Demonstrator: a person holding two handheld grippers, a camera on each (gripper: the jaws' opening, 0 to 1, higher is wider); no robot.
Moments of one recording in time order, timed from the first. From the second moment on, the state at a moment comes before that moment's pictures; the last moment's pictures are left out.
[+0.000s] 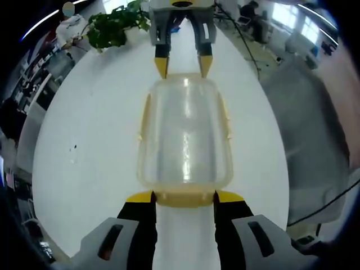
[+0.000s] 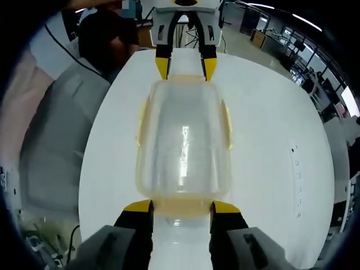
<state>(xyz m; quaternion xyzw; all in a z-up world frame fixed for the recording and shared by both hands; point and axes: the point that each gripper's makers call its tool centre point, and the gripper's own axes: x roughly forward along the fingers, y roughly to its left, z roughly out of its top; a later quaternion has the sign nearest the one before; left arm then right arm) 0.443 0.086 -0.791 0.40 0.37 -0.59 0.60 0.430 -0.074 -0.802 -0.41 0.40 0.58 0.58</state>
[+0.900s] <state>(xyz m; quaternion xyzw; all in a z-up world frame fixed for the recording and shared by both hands) 0.443 0.050 -0.791 0.39 0.36 -0.59 0.61 0.431 -0.111 -0.802 -0.42 0.41 0.58 0.57</state>
